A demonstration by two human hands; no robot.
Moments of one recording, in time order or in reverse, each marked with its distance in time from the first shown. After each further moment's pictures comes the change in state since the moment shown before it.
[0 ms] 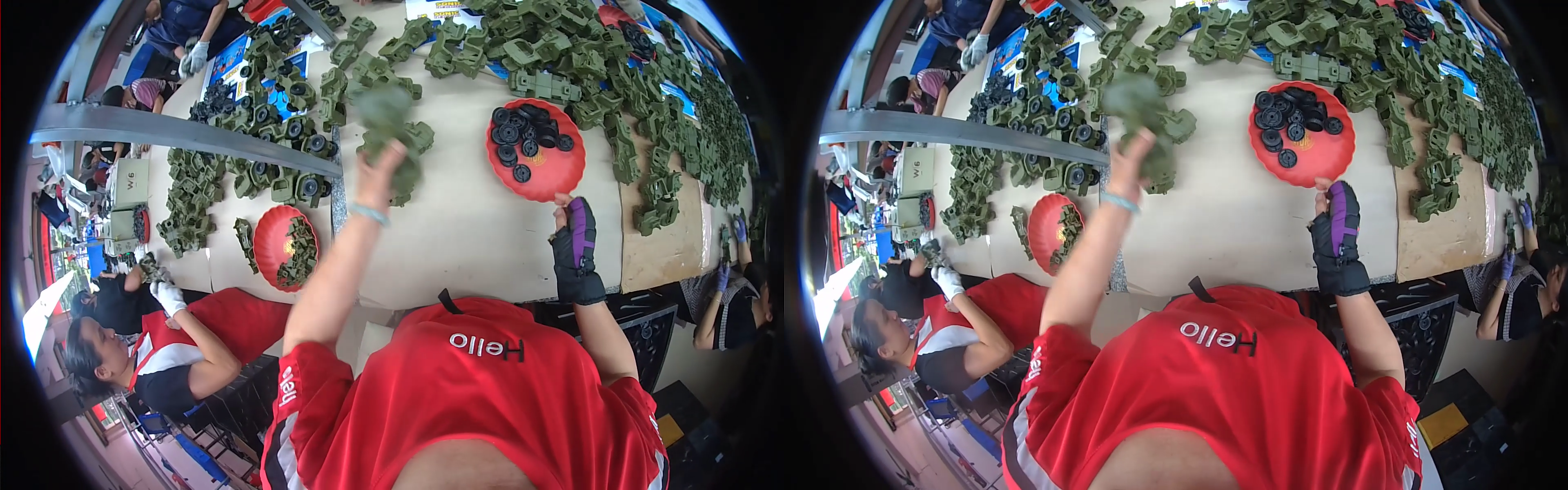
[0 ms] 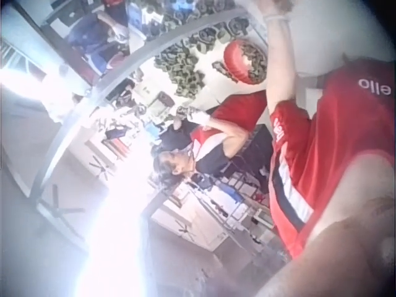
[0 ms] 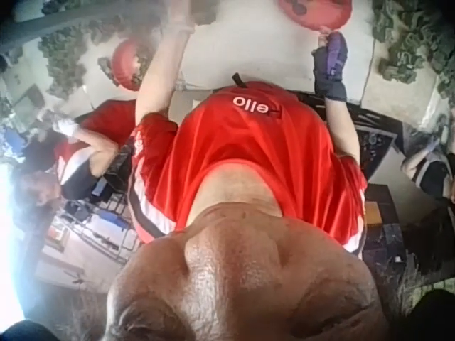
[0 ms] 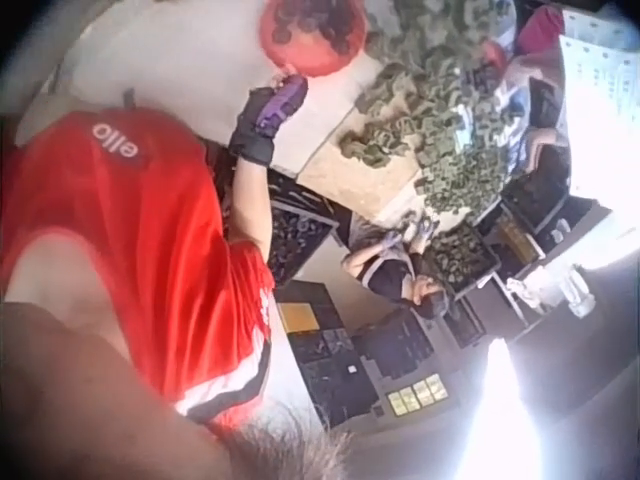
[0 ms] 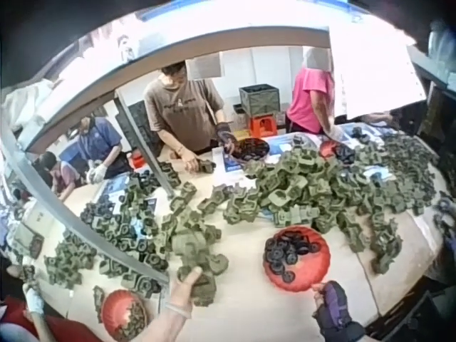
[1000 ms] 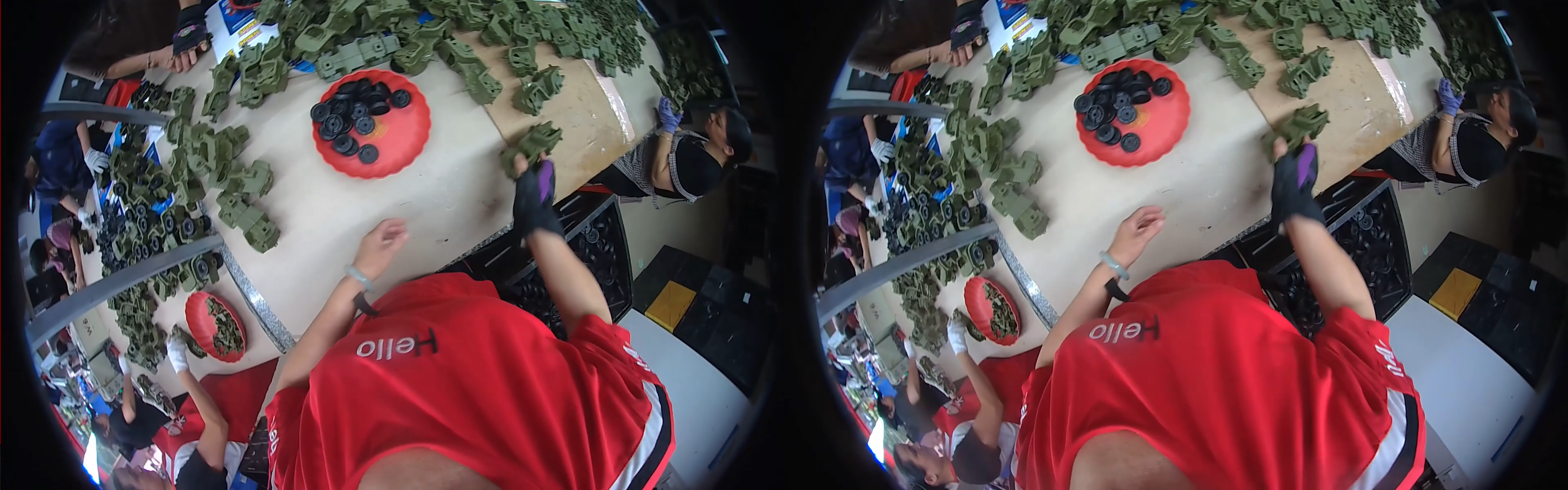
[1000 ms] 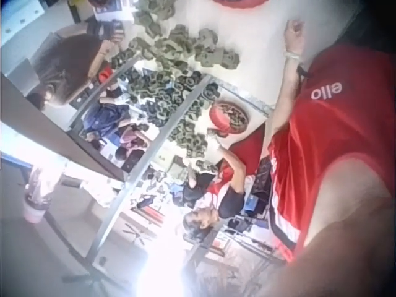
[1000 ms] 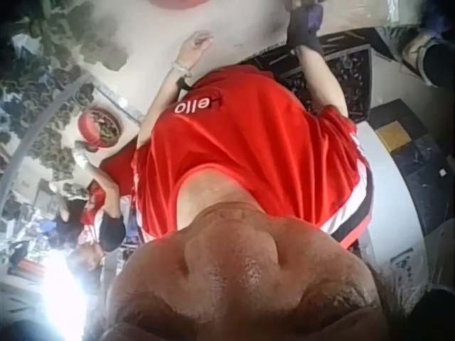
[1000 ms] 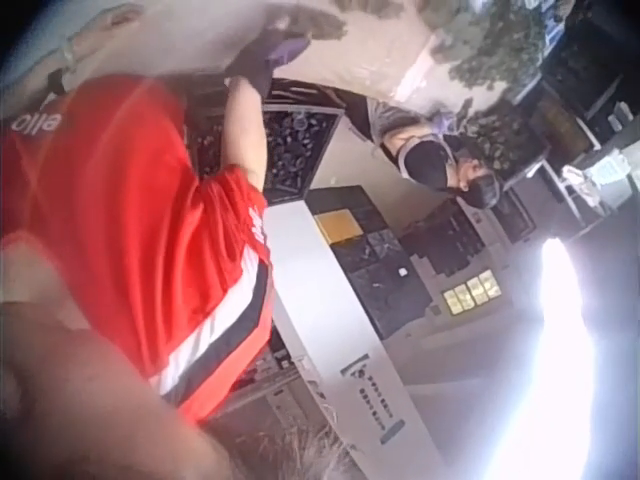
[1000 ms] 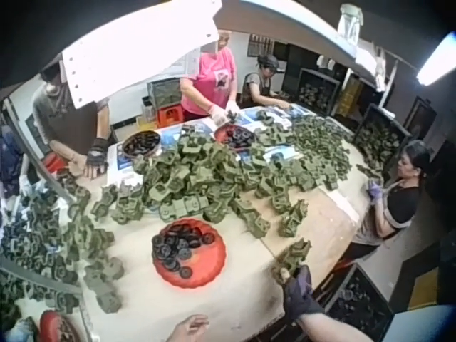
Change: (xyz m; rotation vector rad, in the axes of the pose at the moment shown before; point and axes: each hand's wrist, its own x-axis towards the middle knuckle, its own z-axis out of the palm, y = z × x) left_hand -0.093 -0.176 0.128 0.558 -0.871 0.107; right_hand -0.001 0.101 -0.146 0.256 0.517 0.319
